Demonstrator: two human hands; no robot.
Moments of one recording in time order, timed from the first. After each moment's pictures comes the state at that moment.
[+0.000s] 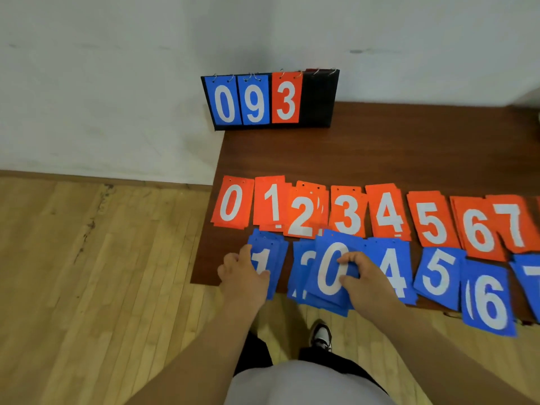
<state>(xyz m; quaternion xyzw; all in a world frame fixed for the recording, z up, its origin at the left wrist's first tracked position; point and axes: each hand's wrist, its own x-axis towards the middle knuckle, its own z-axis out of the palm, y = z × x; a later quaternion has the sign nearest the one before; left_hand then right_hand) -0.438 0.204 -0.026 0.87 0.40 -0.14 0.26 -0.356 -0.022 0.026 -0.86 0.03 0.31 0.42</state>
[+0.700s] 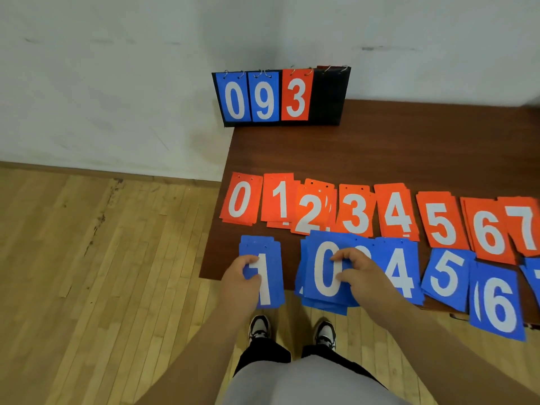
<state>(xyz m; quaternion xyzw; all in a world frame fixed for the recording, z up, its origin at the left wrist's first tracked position) -0.471 0.208 0.002 0.72 0.45 -0.06 0.53 -0.354 -0.009 0.032 -0.78 0.07 0.37 0.49</state>
